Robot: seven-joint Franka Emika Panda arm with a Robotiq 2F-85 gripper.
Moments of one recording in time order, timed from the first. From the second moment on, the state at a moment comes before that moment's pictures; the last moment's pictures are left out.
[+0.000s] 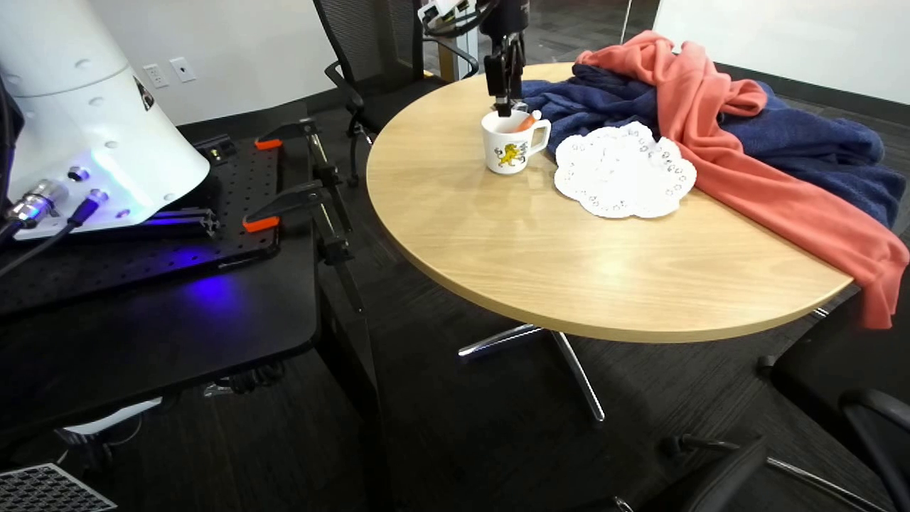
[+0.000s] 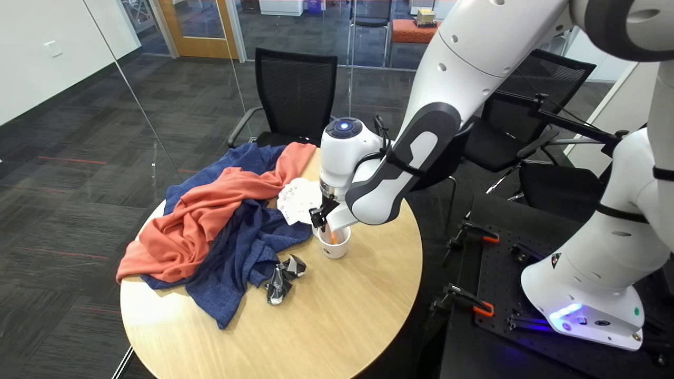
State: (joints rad) arm 0.20 0.49 -0.12 -2.28 -0.05 2.87 0.81
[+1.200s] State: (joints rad) arm 0.20 0.59 -0.13 -2.21 -0.01 2.87 0.81
